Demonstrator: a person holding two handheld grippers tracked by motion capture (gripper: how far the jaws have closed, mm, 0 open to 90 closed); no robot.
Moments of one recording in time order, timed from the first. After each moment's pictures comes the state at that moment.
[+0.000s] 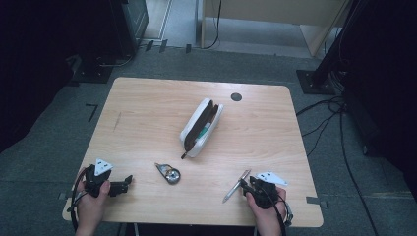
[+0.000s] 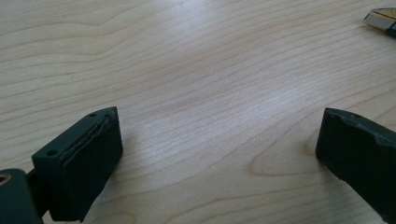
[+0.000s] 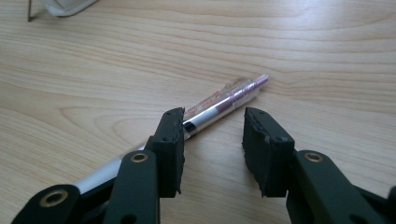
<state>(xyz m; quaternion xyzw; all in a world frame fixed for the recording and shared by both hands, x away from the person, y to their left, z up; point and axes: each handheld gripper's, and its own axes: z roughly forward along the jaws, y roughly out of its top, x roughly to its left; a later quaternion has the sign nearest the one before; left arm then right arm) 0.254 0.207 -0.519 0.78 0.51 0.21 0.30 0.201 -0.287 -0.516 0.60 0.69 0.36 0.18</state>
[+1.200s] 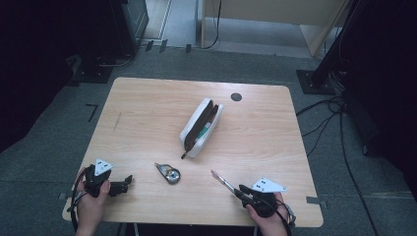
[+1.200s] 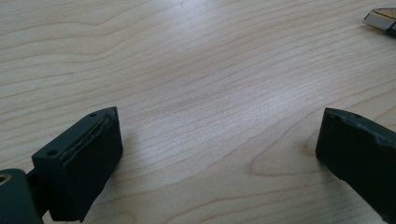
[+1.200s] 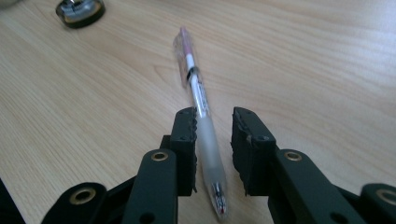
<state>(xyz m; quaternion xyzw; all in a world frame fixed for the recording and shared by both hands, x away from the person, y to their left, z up) 0.254 0.207 -0.519 0.78 0.51 0.21 0.30 0.182 -0.288 -0.515 0.46 0.77 0.41 0.13</state>
